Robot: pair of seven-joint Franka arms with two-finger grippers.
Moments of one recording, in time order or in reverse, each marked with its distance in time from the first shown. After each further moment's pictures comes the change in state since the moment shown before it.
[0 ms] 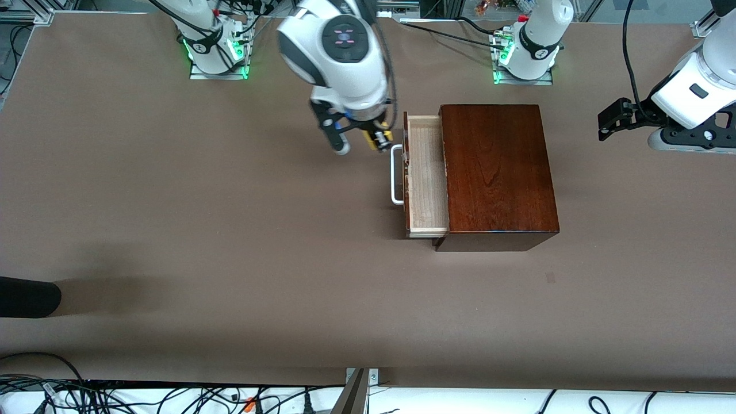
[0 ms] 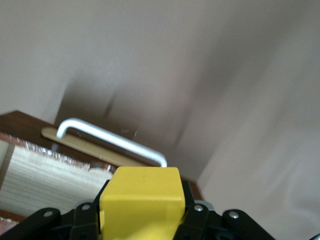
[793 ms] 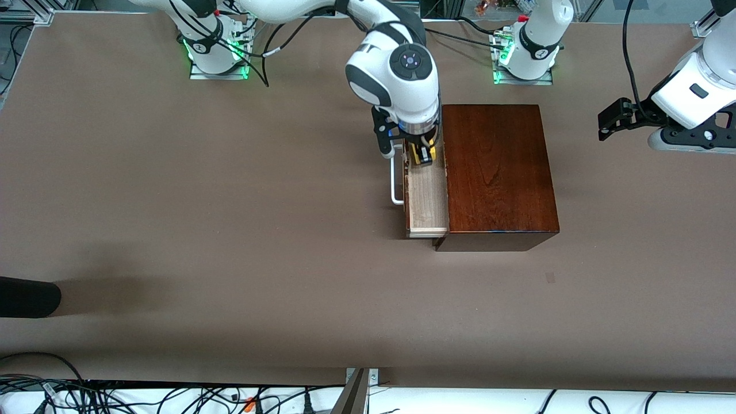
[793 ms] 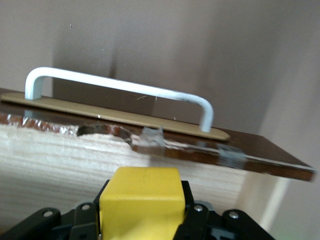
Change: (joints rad) left arm 0.000 0.000 0.000 0.000 0.000 0.000 0.000; right arm 0.193 0.226 -0.137 0.135 -0.021 0.216 0.284
